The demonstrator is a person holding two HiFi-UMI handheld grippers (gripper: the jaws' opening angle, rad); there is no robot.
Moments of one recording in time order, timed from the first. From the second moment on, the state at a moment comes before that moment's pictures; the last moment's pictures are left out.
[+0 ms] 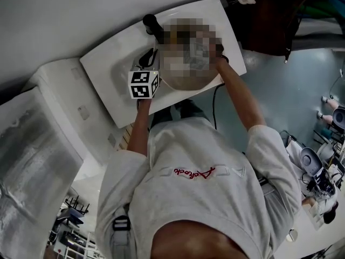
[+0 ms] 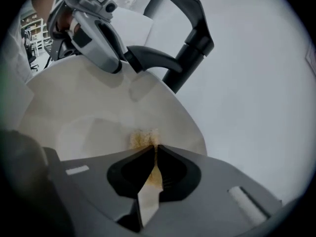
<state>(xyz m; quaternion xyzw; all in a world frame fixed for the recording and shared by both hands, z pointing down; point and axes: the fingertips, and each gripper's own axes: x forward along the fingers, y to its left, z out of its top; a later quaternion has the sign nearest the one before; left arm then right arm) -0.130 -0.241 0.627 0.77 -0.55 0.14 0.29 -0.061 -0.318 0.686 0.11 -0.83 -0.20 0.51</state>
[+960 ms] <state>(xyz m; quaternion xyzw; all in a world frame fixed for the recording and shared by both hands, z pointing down) -0.130 -0.241 0.628 0.77 -0.55 0.14 0.28 -0.030 -0.246 0.713 0.07 -0.82 -0.19 0.54</state>
